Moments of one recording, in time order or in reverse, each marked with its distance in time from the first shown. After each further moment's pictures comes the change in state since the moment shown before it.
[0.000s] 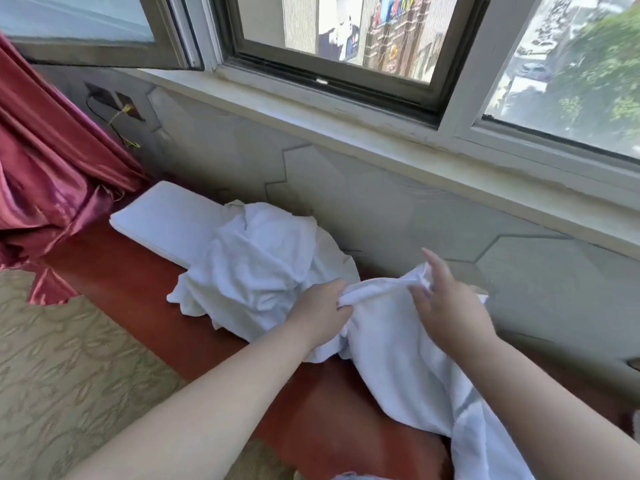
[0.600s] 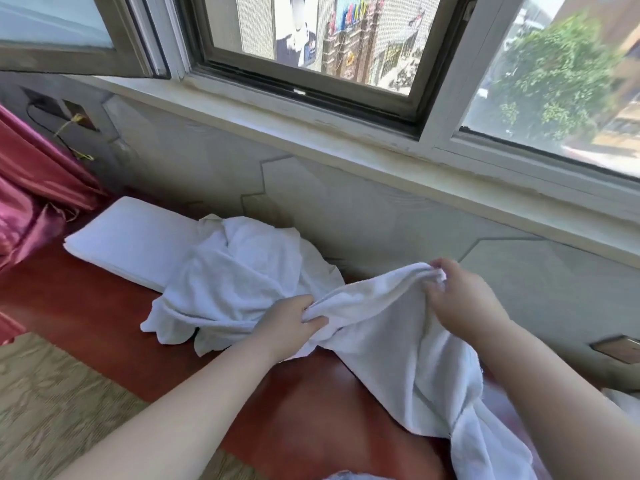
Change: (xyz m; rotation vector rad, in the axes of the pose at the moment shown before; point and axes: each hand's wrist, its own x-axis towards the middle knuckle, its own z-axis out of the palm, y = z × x) left_hand 0.008 -0.053 -0.031 -0.125 -0.055 0.027; right_hand 0.018 -0.013 -0.033 0.036 -0.007 0.224
